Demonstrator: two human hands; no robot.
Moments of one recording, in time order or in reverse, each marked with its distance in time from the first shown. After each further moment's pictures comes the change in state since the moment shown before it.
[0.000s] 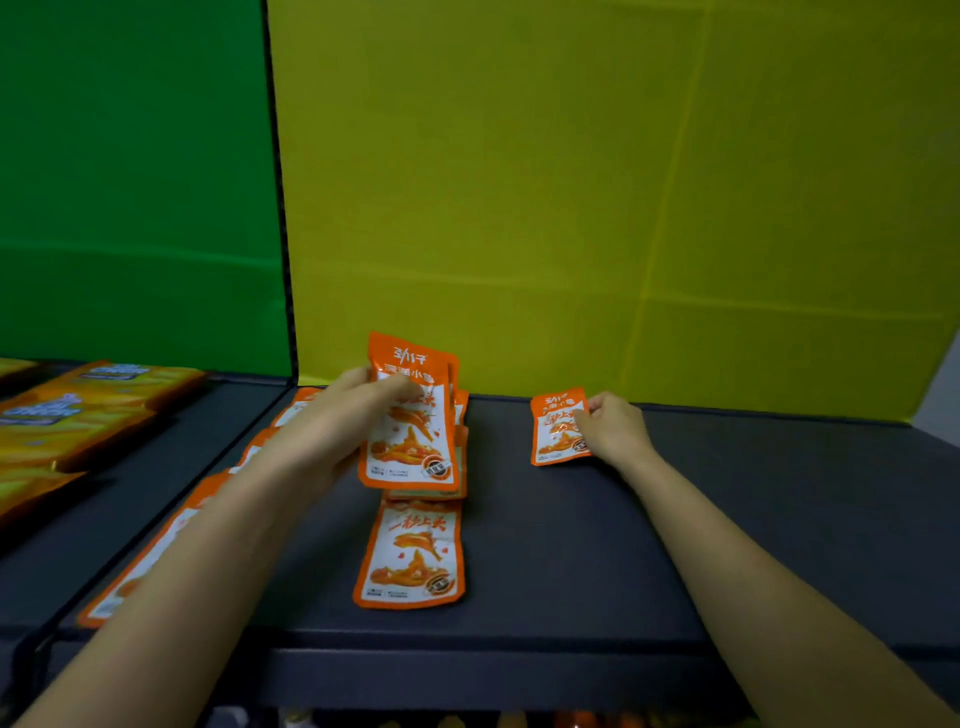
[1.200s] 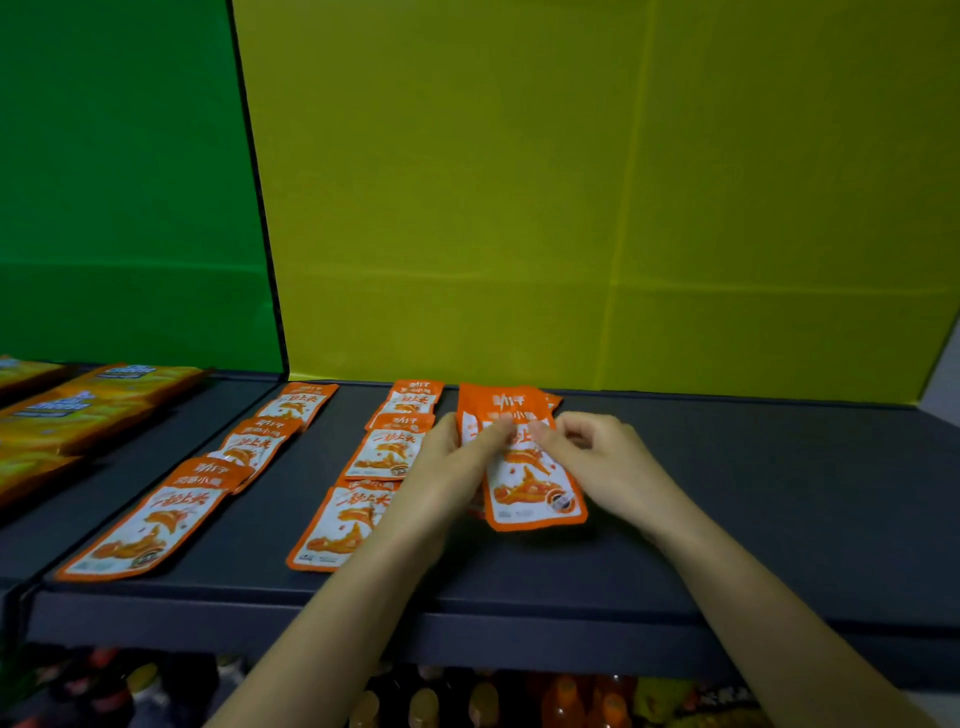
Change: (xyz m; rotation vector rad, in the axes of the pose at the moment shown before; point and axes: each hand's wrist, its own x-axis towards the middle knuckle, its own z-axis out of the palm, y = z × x) left_hand -0.021 -0.037 0.123 -0.123 0.050 0.062; right_hand -0.080 0.025 -0.059 0.191 -0.221 -0.422
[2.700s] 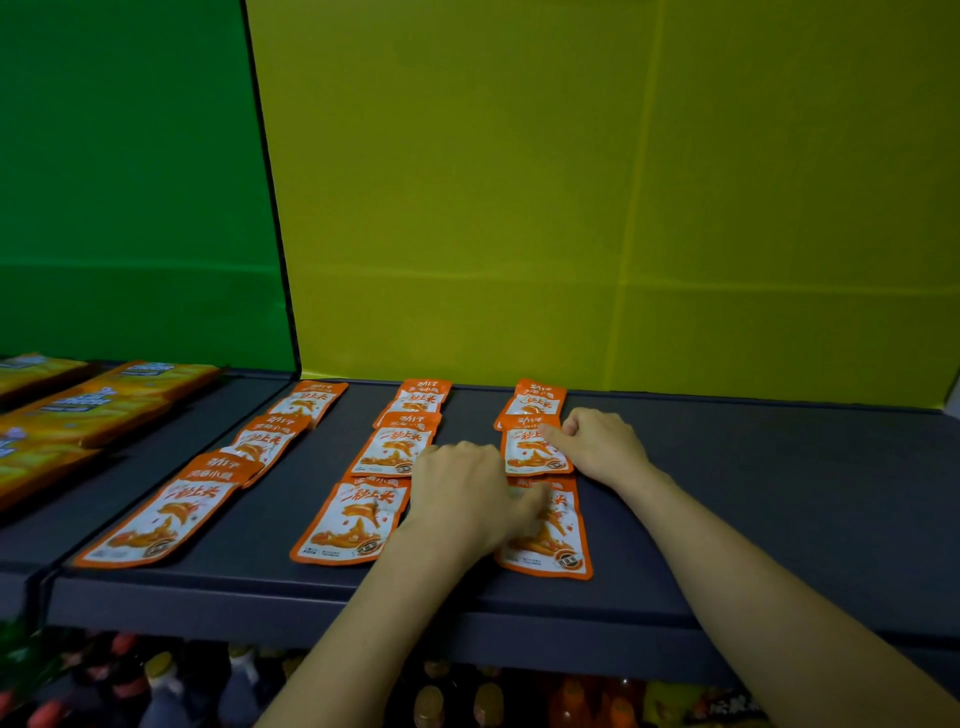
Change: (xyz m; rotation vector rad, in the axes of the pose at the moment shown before) left_hand 0.004 -0.009 0.013 1.578 0.080 0.279; right_hand 0.058 0.045 0.015 -0.452 -0.039 0.214
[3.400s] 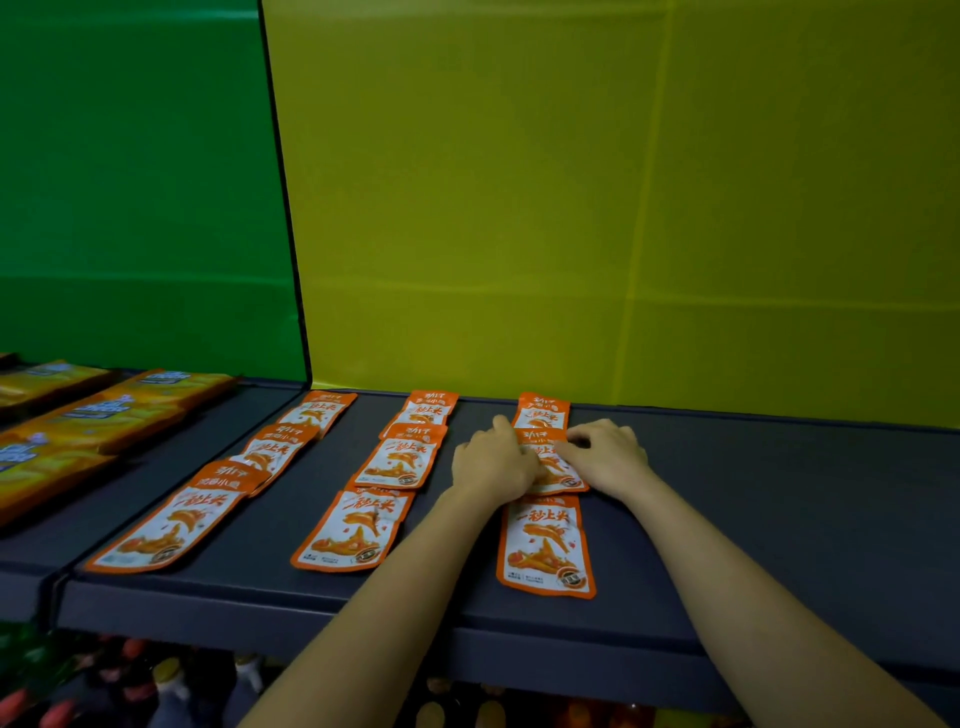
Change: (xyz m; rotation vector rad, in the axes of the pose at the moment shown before) left_hand 0.066 0.006 0.034 -0.357 -0.132 -0.154; right_hand 0.003 0.005 -0.002 0.000 -0.041 -0.006
